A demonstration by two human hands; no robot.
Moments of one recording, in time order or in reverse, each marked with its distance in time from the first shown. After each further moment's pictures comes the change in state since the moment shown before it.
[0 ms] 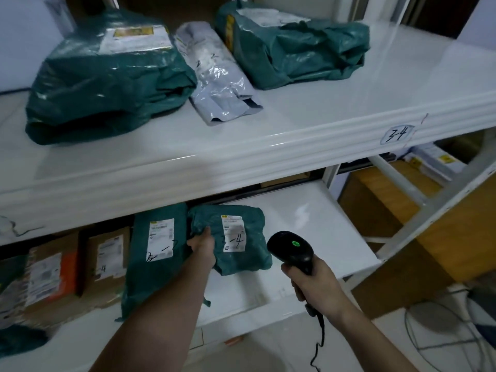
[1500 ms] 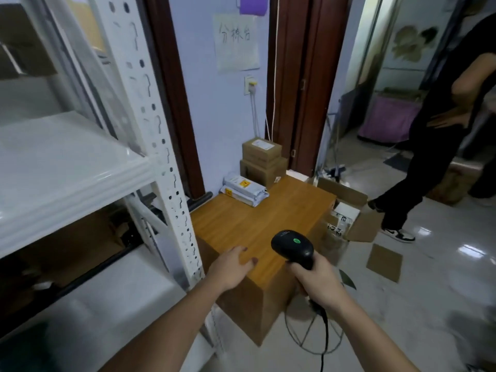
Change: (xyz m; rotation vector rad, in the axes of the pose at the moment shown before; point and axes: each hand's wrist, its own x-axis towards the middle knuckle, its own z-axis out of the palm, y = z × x) left_hand -0.460 -0.186 0.382 1.384 -1.019 1.087; right_hand -0.117 0.129 -0.476 0.102 0.594 0.009
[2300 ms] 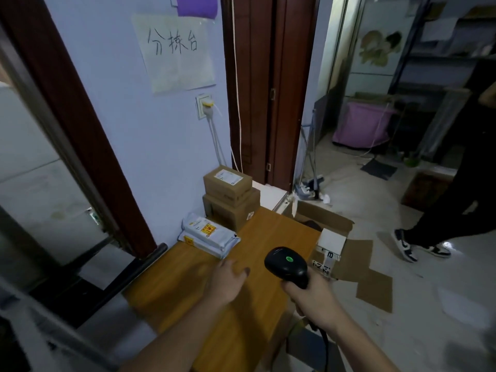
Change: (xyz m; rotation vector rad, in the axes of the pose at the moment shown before) left_hand 0.299 0.090 0.005 -0.056 0.049 -0.047; right_hand 0.258 0.002 -0.096 -0.013 0.036 0.092
